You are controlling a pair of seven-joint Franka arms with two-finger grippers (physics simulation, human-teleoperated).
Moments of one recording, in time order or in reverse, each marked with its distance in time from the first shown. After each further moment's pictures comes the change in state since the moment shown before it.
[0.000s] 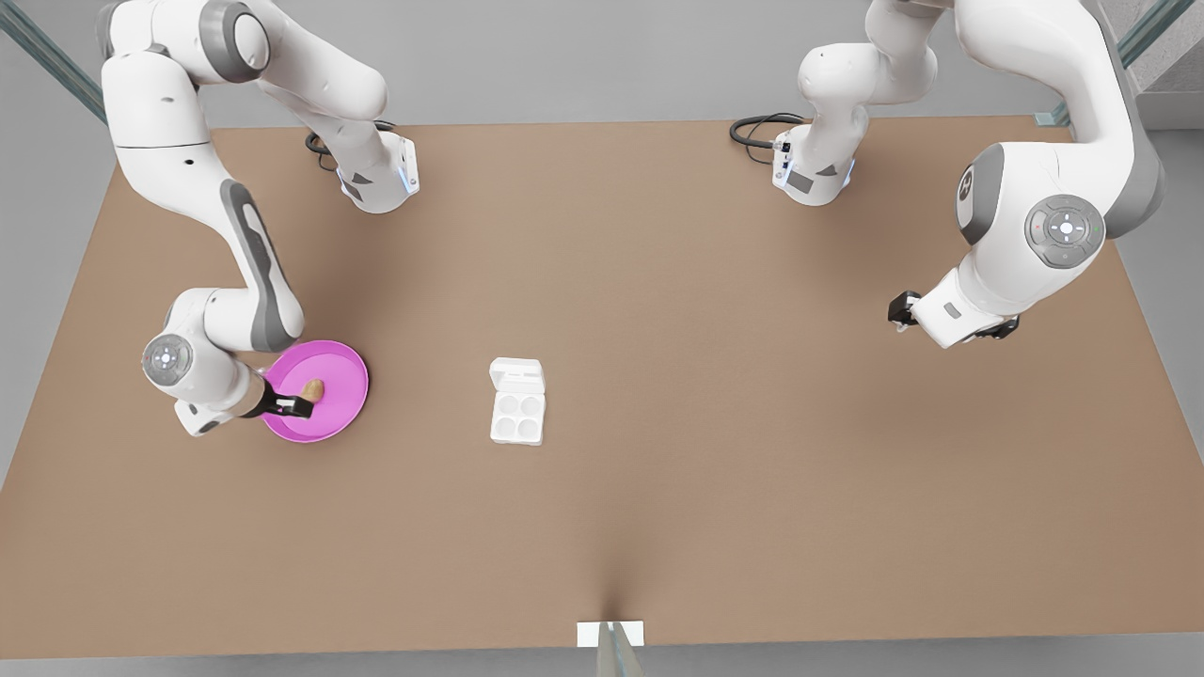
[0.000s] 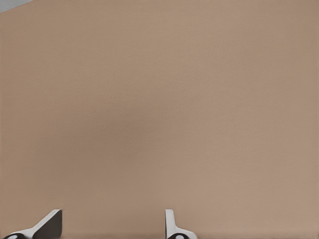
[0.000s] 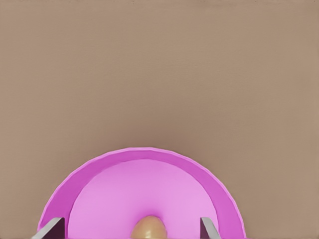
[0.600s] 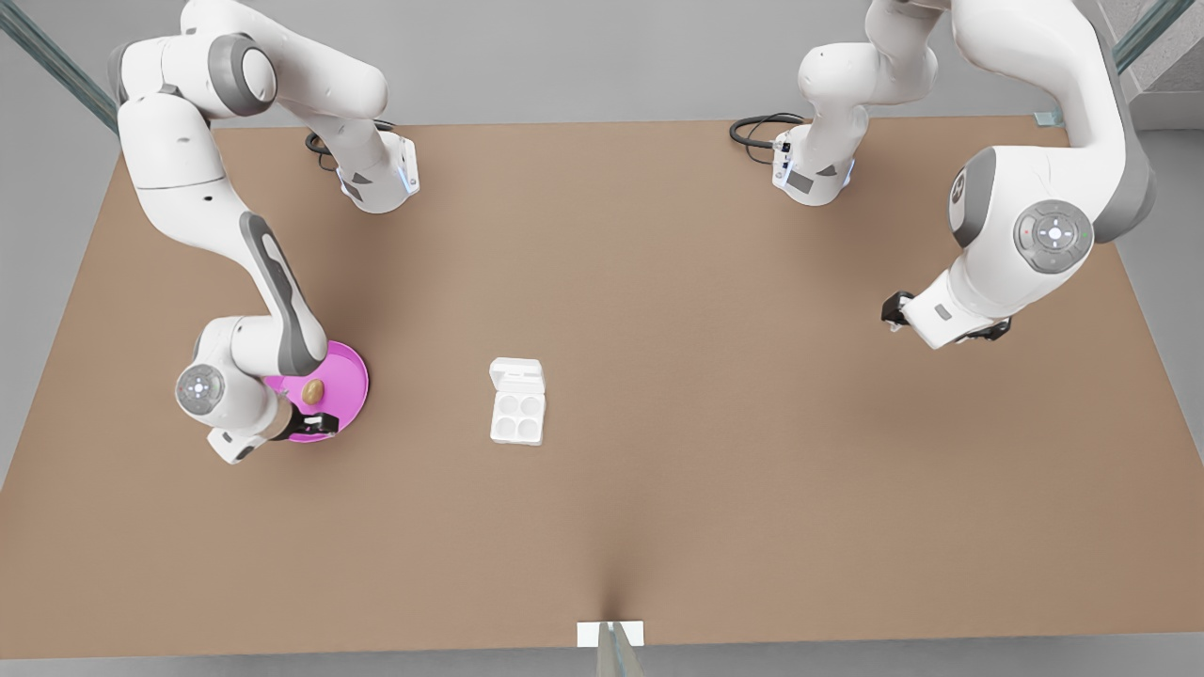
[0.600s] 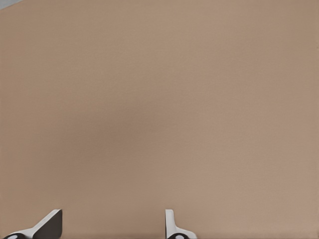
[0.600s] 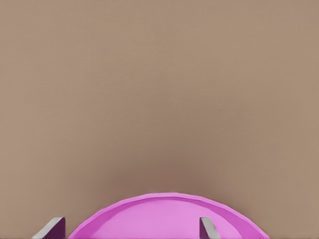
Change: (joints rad) left arm -0.012 0.008 0.000 -0.001 0.000 -0.005 0.008; right arm 0.062 0.146 -0.001 0.098 -0.002 0.021 -0.099
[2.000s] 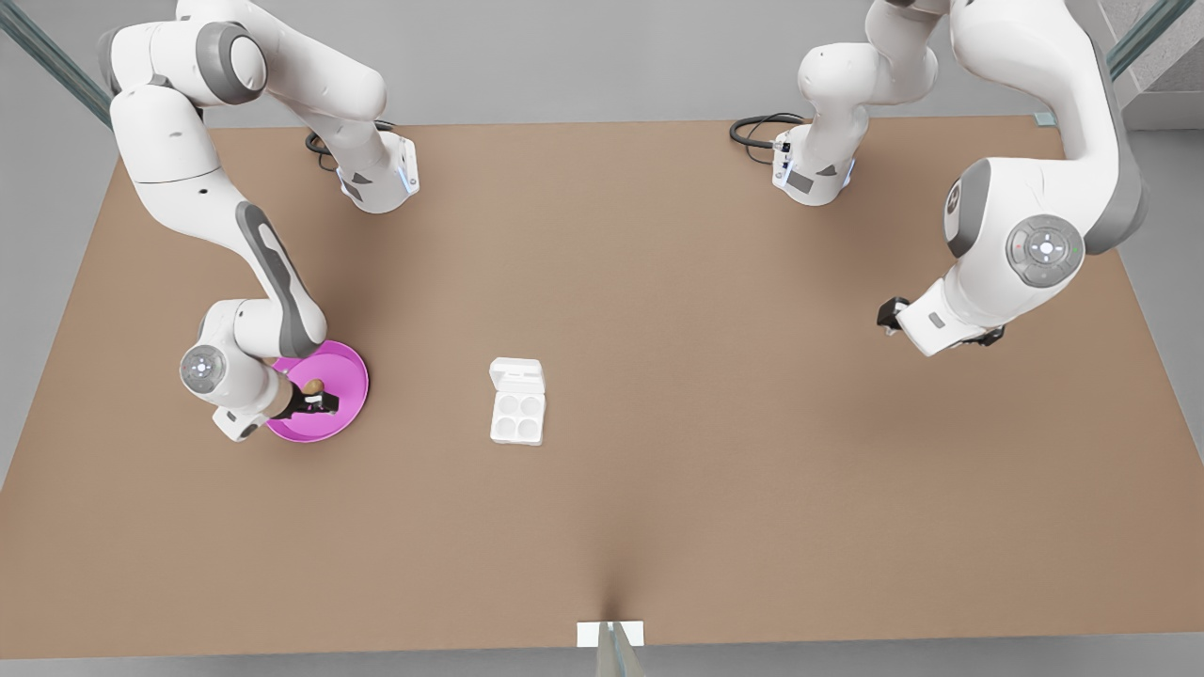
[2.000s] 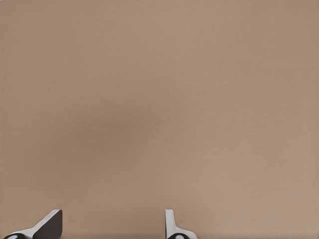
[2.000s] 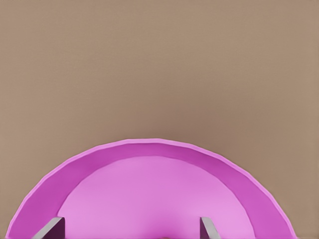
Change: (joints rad) left arm -0.002 0.022 -0.002 0.000 0.000 0.001 0.006; right arm -0.076 -0.052 0.027 -0.160 -0.004 0.085 -0.052
